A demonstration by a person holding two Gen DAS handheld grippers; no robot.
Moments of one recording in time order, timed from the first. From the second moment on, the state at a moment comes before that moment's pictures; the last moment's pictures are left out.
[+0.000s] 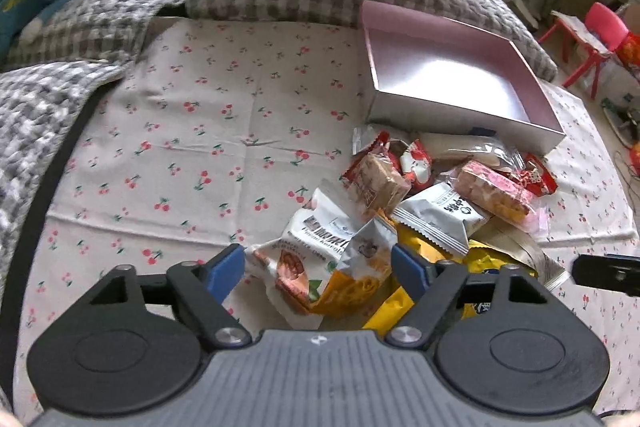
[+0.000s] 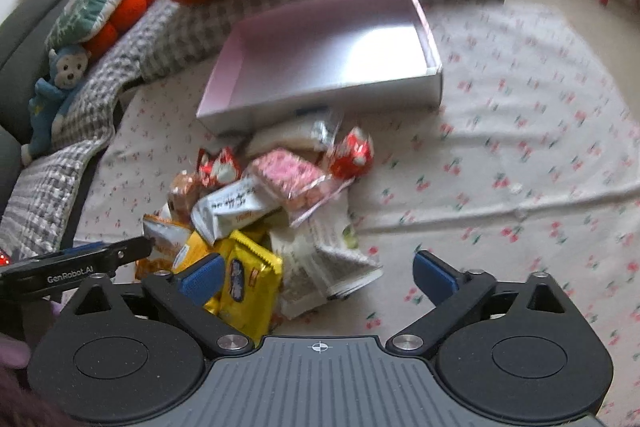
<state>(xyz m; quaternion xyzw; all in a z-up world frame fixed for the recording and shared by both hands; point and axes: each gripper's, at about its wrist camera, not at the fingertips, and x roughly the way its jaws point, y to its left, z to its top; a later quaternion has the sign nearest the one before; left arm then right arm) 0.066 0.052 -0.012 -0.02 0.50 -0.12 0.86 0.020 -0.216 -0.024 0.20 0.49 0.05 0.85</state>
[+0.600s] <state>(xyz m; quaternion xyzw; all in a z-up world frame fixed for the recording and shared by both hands) 0.080 0.057 -0.022 -0.02 0.52 -0.20 0.83 0.059 -0.198 -0.064 0.20 0.53 0.02 0.82</state>
